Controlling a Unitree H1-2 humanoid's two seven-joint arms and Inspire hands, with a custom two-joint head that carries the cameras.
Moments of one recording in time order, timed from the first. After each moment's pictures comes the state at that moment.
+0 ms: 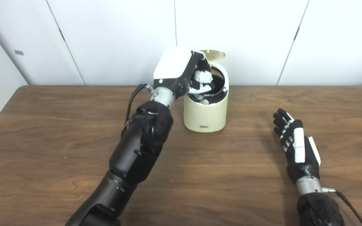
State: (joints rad) left arm -0.65 0.10 -0.31 0.05 0.89 0.22 -0.10; right arm -0.09 -0.07 -0.10 -0.01 0.11 0.02 0.01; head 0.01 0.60
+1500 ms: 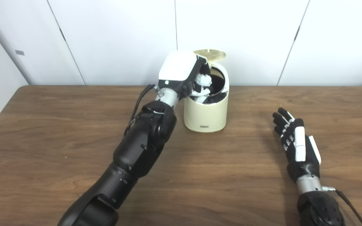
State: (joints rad) left arm -0.70 0.12 -0.38 0.21 0.93 0.18 0.00; right arm -0.10 -0.07 -0.10 0.00 0.13 0.01 0.01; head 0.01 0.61
